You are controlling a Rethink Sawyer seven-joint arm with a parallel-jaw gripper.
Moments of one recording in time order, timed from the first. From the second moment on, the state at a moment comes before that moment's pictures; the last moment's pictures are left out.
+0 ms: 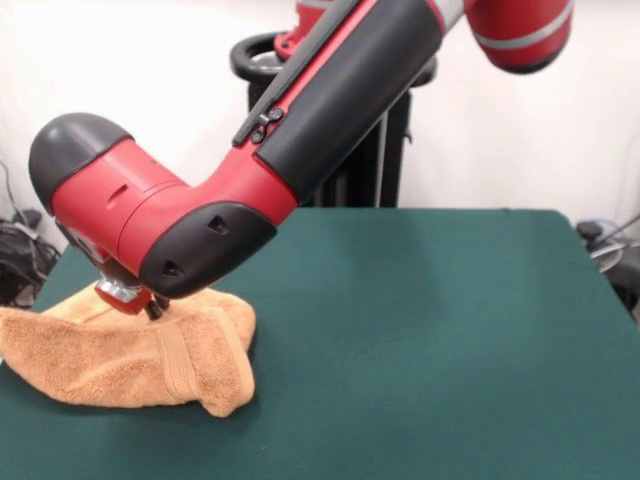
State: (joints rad) arm -0.01 0.45 -1.10 0.77 -1.85 -1.26 3.05
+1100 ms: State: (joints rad) arm 0.00 0.47 -1.11 0.77 -1.86 -1.26 3.05
